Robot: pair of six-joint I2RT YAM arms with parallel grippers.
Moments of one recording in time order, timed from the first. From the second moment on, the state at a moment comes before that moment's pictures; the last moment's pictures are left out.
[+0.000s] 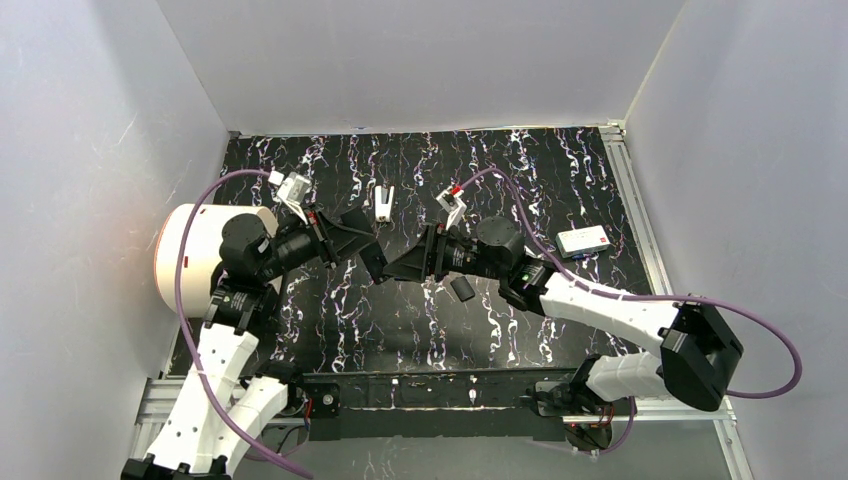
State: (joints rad) left arm -0.23 0.74 0.81 -0.10 0.82 -0.61; right arm 0.95 1.29 0.82 0.42 -0.42 0.92
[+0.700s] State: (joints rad) left arm -0.23 0.59 0.78 -0.53 0.15 -0.48; right arm 0.96 1.64 1.10 -0.39 0.21 1.30
